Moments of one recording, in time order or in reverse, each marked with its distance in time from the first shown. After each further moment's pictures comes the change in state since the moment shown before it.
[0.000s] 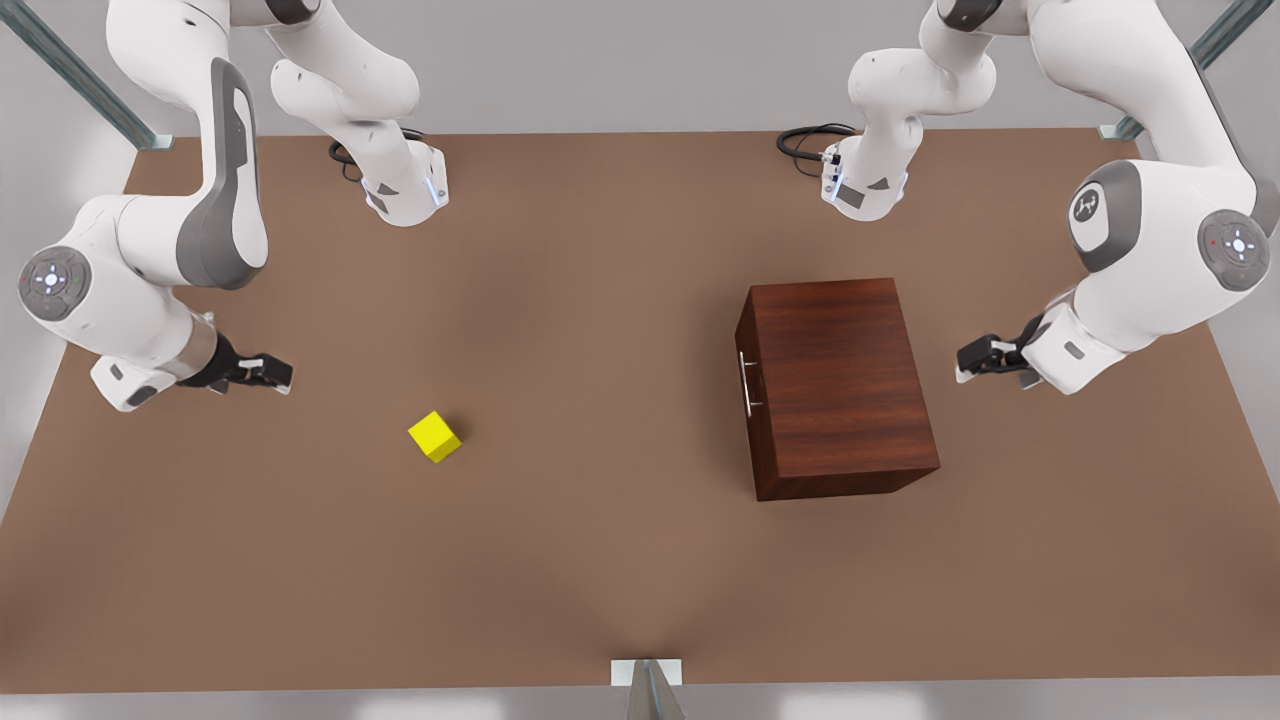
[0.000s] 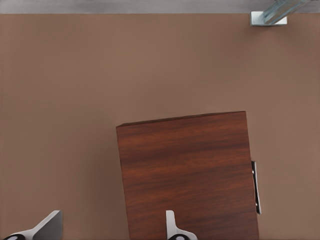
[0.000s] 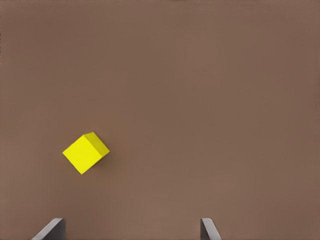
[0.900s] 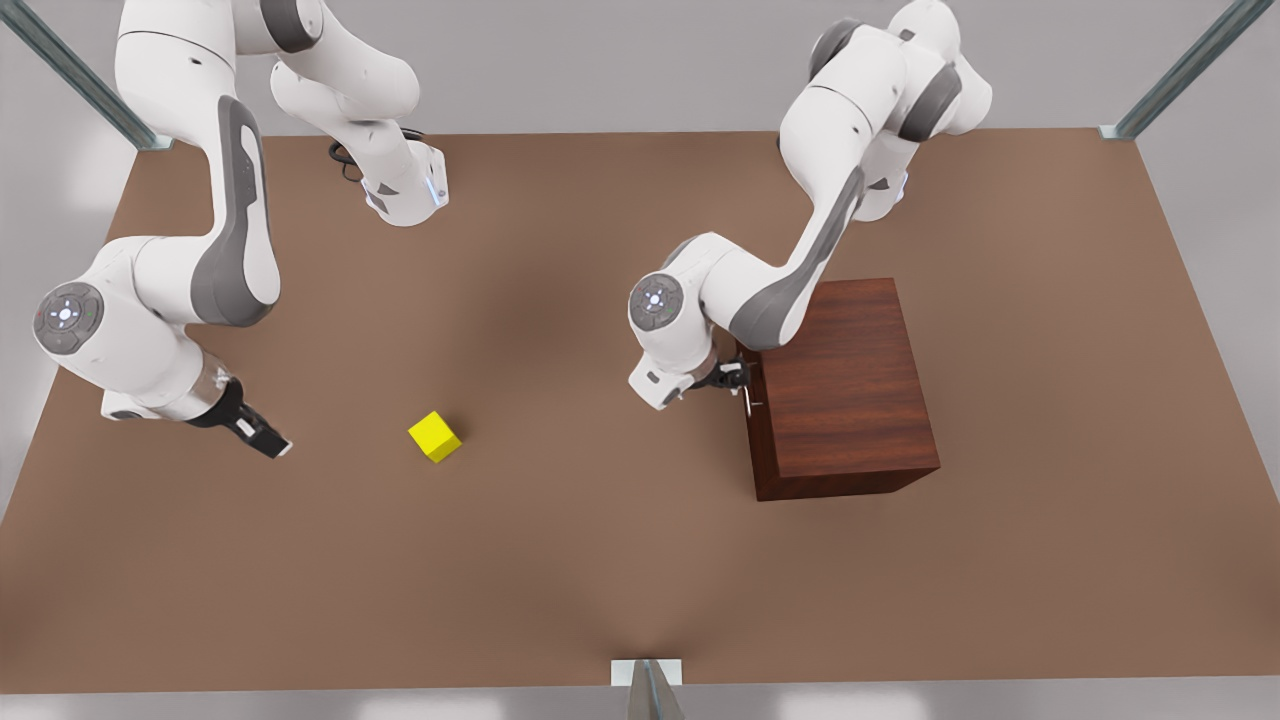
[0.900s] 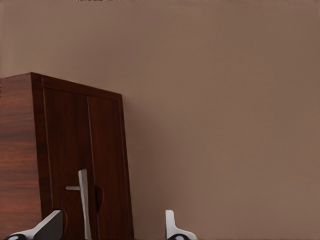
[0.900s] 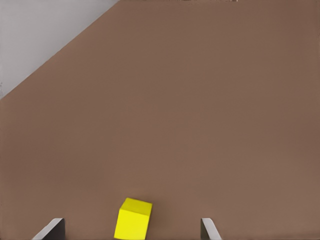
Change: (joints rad) left arm -0.671 0.481 0.008 0.254 0.362 0.036 -0.775; right arm 0.013 0.115 0.001 0.082 0.041 0.127 0.690
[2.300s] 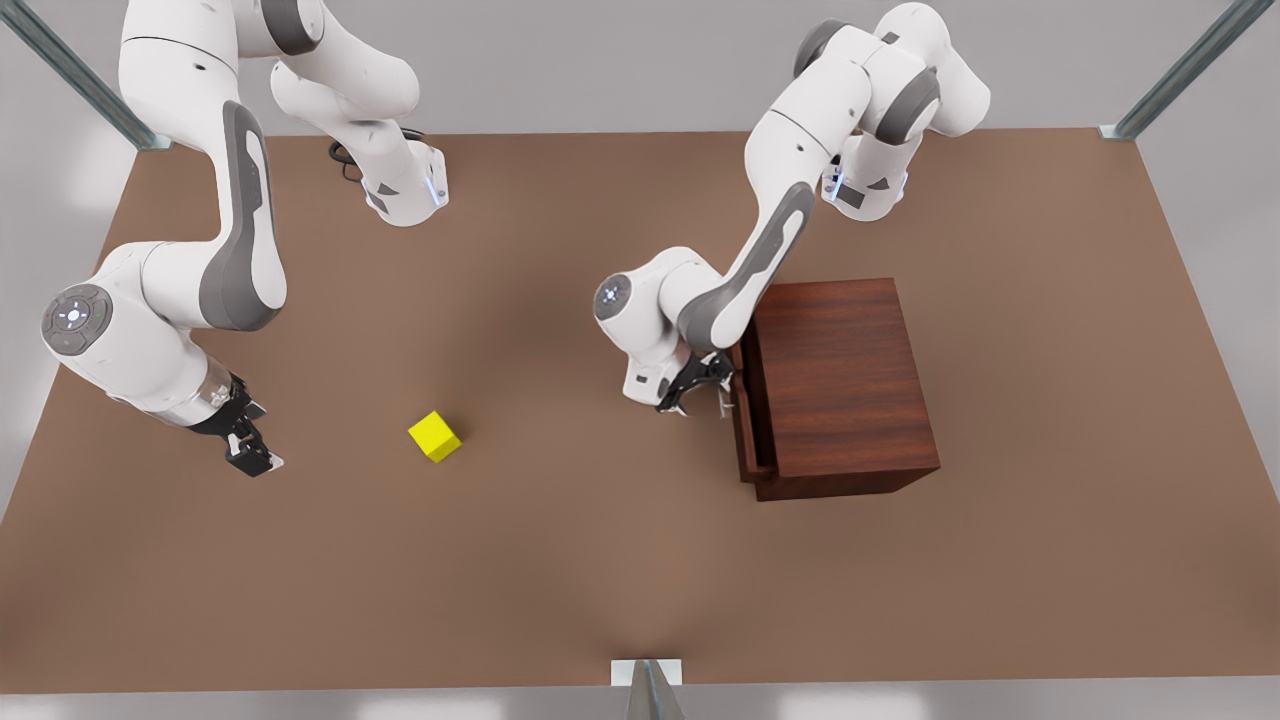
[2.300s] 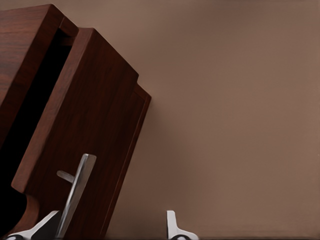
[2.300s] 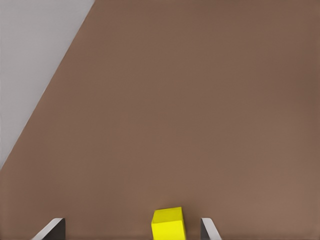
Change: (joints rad) left arm -0.081 0.034 -0.009 -0.190 0.236 0.147 -0.562; right arm 0.005 0.011 0.003 0.001 -0.008 0.041 0.361
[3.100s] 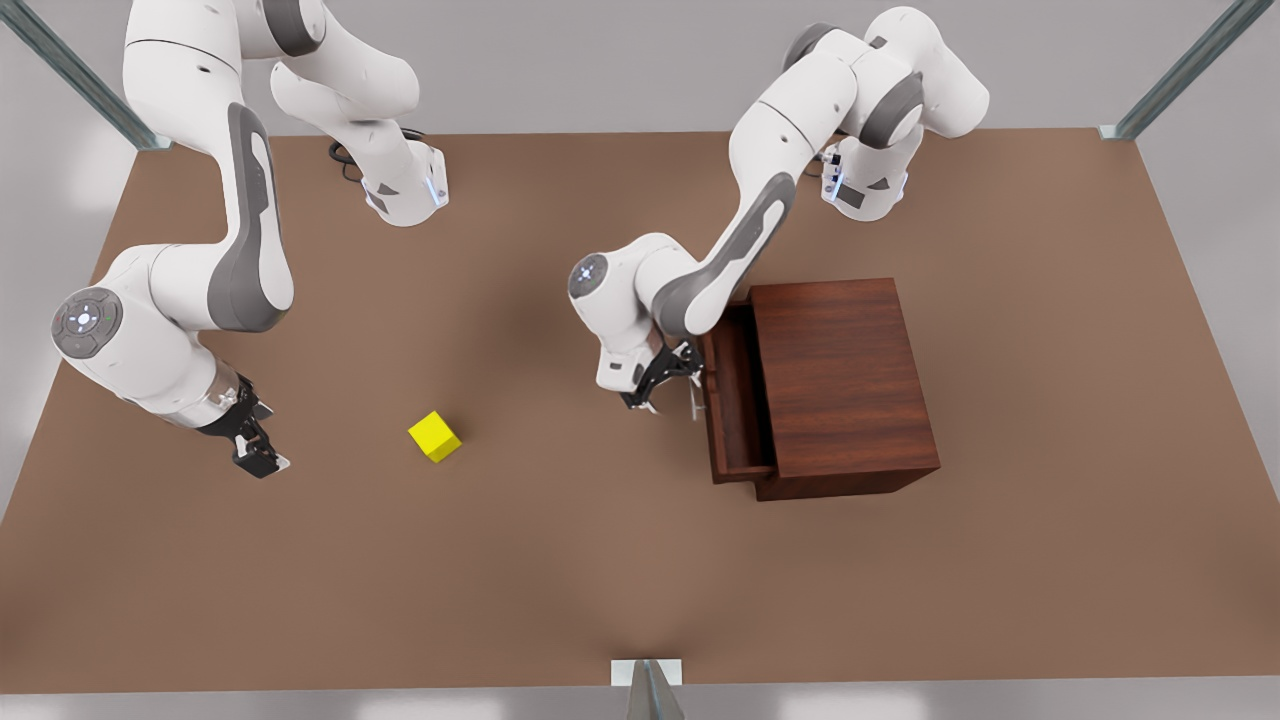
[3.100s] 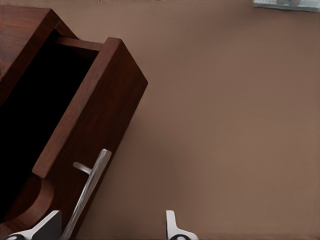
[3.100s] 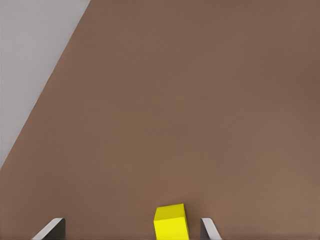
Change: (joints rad) left arm -0.049 0.042 0.000 0.117 -0.011 0.002 -0.120; right arm 0.011 0.006 0.001 0.000 -0.001 0.000 0.028
